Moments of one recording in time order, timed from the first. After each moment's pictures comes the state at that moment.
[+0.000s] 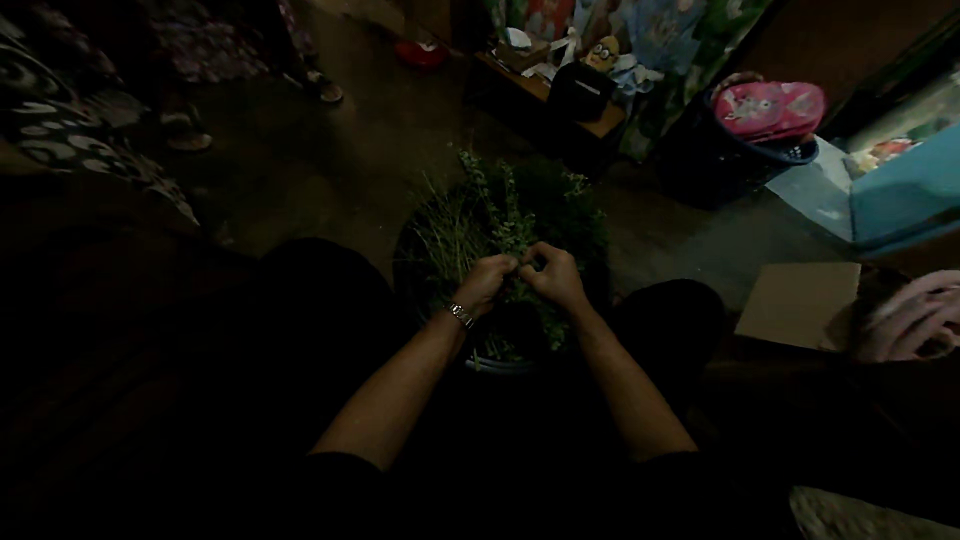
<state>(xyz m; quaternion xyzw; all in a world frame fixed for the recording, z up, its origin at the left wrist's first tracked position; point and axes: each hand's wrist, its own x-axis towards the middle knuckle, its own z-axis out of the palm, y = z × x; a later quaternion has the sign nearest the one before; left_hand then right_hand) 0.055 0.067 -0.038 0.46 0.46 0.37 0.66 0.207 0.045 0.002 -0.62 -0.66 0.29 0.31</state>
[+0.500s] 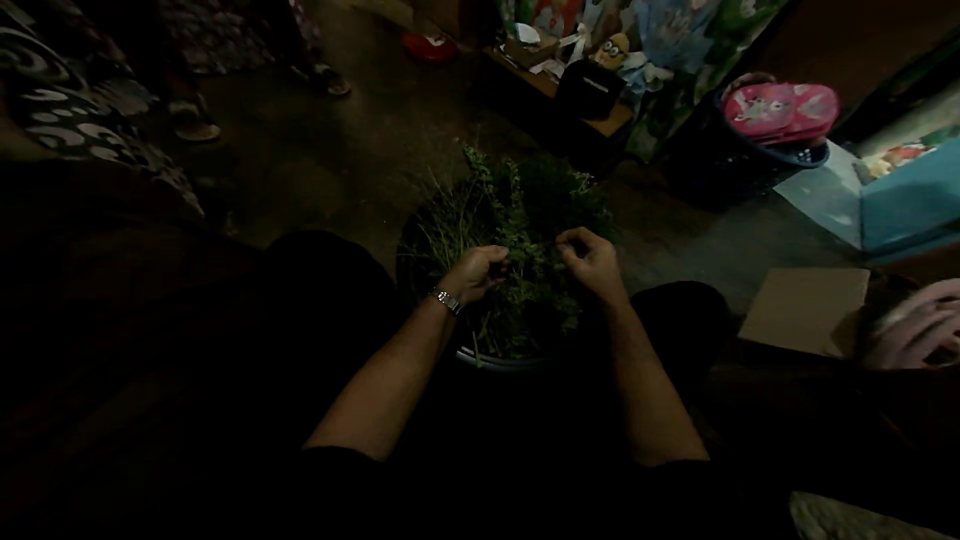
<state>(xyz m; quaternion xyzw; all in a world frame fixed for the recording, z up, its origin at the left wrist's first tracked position) 0.039 0.084 -0.028 0.39 0.48 0.37 0.70 0.253 0.049 0.004 -0.57 -0.69 0.21 0.40</state>
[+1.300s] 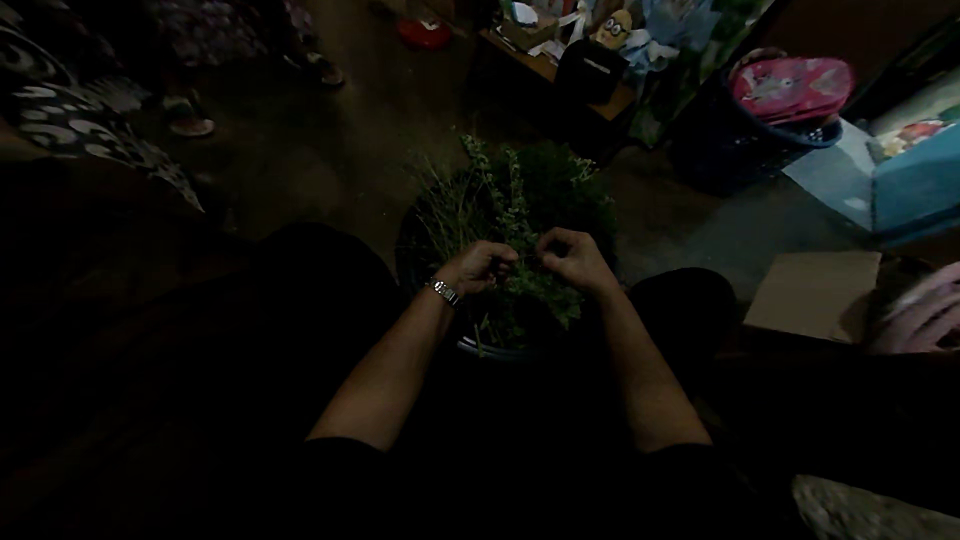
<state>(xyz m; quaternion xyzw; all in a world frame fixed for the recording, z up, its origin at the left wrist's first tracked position) 0.035 0.079 -0.017 0.40 0.42 0.30 0.76 0.241 0.048 0.004 -0.50 -0.68 0.40 0.36</state>
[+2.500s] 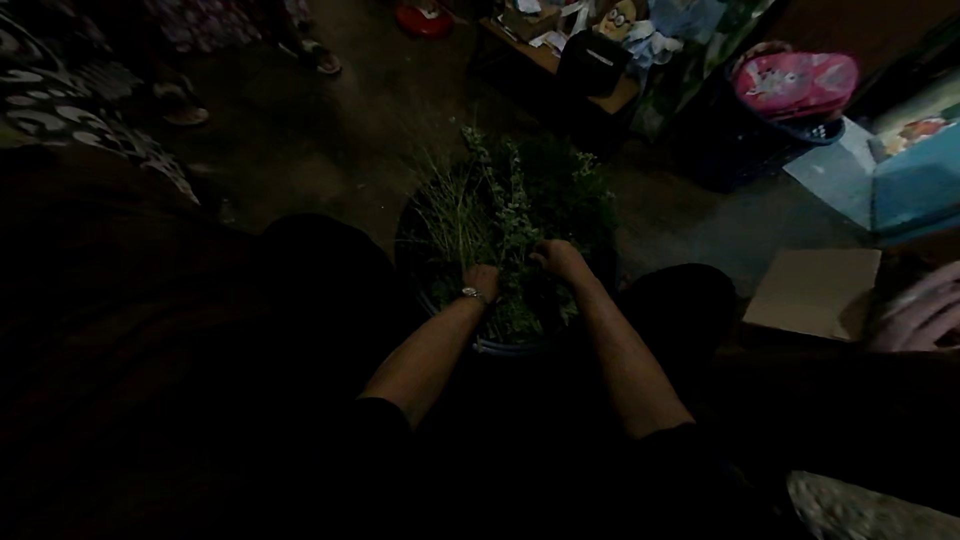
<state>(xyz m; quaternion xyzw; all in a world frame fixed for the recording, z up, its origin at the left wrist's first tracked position) 0.064 0.091 -0.105 0.72 0.62 -0.10 0.29 0.236 0.102 -0.054 -0.66 -0.69 0.29 0.01</state>
